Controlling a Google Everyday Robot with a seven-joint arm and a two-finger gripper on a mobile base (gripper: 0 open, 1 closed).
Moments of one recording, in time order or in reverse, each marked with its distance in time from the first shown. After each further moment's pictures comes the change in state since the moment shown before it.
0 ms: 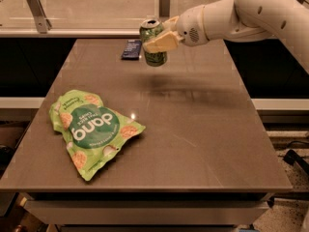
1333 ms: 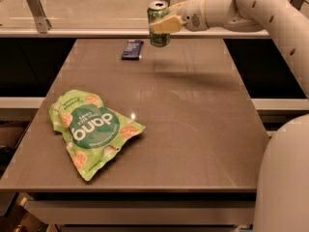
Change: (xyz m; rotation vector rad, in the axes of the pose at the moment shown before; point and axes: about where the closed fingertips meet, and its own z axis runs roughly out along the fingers) arm -0.008 -0.085 0.008 0.095 -0.087 0.024
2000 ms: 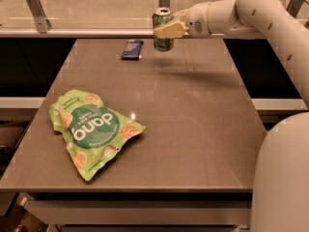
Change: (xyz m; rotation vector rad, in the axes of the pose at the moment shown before) arm 0.027 -0.017 0.001 0.014 0.003 0.050
